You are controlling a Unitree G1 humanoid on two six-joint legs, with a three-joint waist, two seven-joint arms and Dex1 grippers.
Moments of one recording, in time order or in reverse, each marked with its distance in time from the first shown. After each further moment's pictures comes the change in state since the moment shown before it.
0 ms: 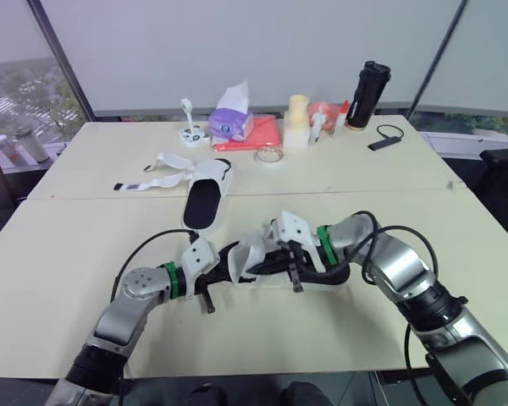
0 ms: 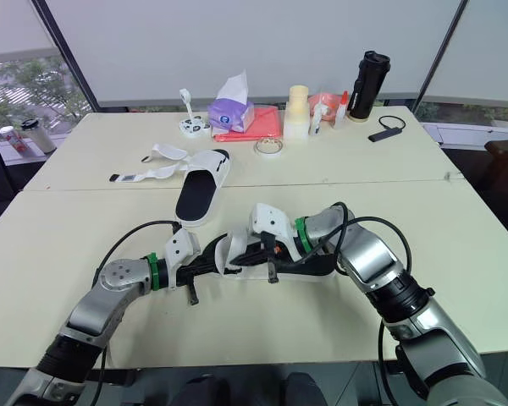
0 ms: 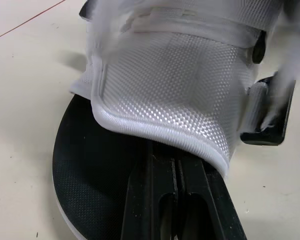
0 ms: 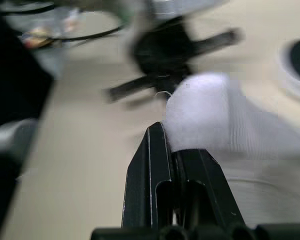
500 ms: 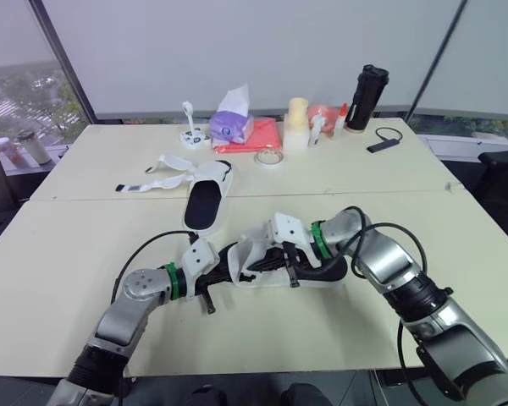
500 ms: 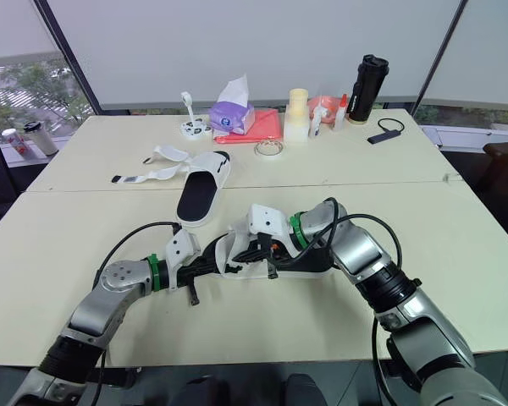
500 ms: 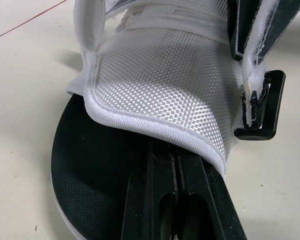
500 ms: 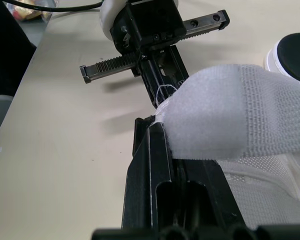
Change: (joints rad) left arm 0.007 -0.011 0.000 0.009 0.000 0.000 0.015; right arm -0.064 0.058 0.018 0.178 -0.148 -0.156 0.017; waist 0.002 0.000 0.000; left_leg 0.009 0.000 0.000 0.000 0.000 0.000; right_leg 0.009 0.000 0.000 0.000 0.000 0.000
